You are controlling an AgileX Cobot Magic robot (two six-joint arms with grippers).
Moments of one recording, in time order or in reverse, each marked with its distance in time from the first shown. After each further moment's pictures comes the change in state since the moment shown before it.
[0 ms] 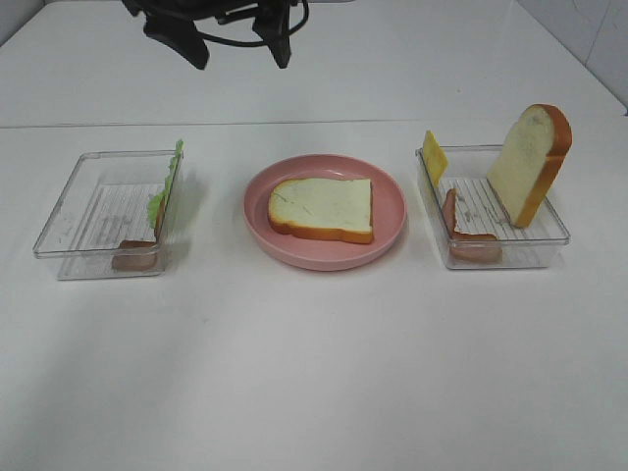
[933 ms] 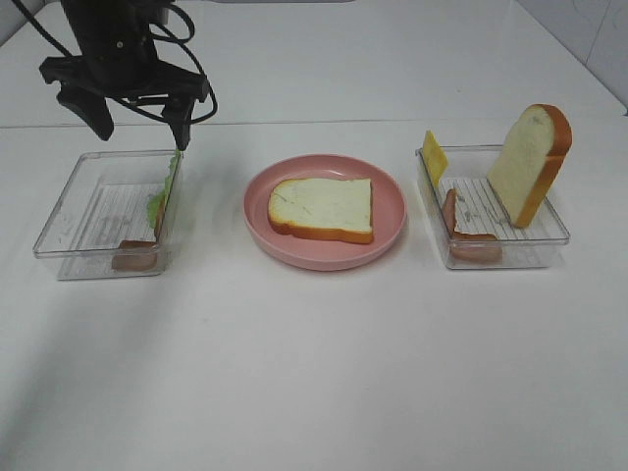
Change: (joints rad) left arm 0.139 0.063 0.205 0.148 0.005 -0.008; right arm 0.000 0.000 0.000 0.000 0.000 0.000
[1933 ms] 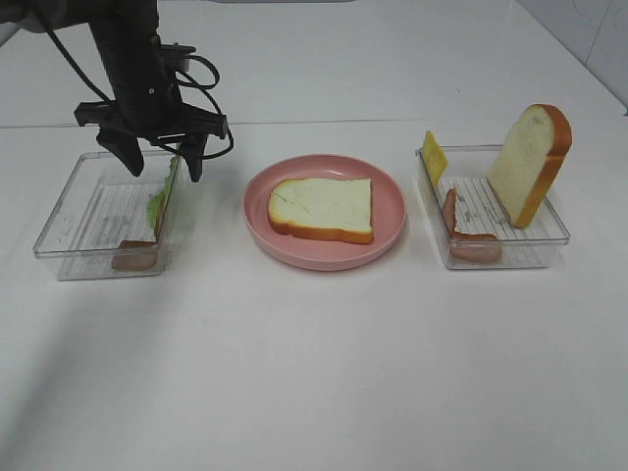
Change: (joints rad) left arm 0.000 0.156 -0.085 -0.027 -0.022 -0.029; right arm 0.000 0.000 0.000 0.000 0.000 0.000
